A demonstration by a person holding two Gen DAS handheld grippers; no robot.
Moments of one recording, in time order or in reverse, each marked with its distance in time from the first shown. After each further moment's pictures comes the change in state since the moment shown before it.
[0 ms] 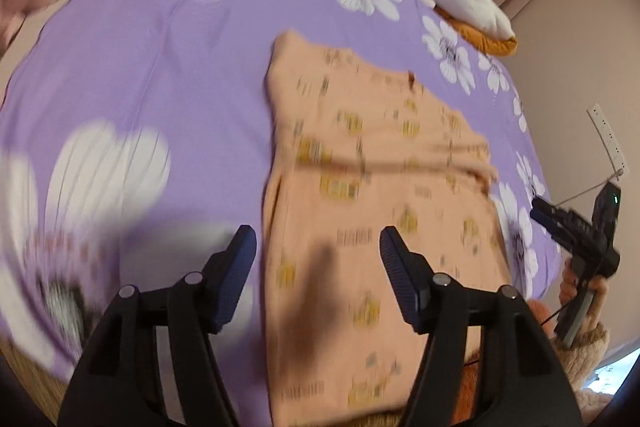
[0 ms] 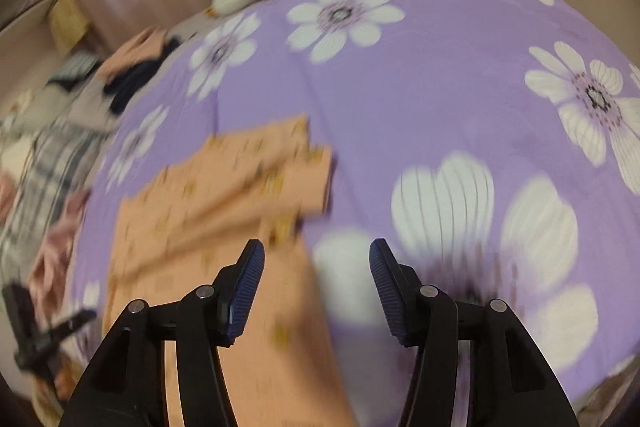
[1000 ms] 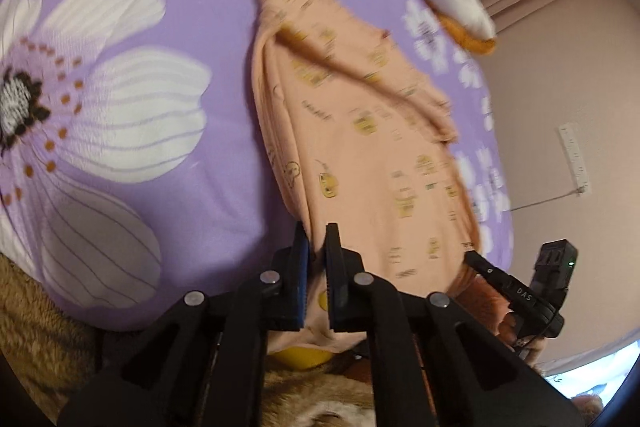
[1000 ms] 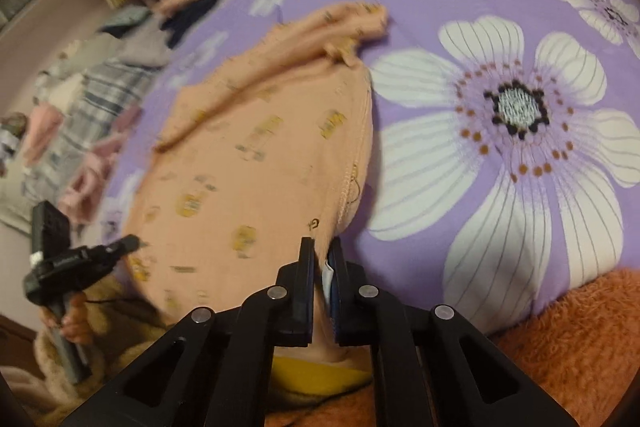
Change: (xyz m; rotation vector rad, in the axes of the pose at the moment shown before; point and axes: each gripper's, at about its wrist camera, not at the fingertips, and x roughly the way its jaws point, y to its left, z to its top) left arm -0.021 -0.017 -0.069 -0.133 0.011 -0.184; right arm -0.024 0.006 -0.101 -0.049 0.105 0.212
